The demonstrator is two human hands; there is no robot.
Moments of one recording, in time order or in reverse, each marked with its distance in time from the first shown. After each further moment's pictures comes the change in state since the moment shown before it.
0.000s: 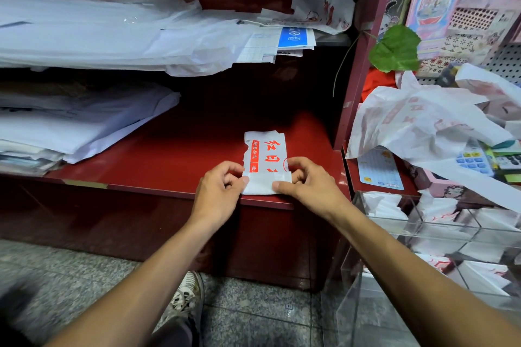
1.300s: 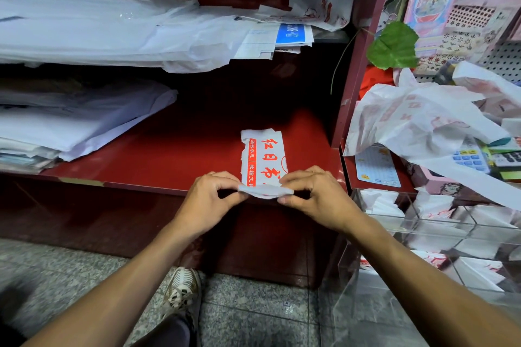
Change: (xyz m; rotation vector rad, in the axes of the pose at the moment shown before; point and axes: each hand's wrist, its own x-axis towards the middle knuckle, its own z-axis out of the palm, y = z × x) left_hand -0.001 -0.020 -0.017 0.121 -0.212 0.307; right_hand -0.009 0.029 -0.013 -0.397 -0.104 -0.456
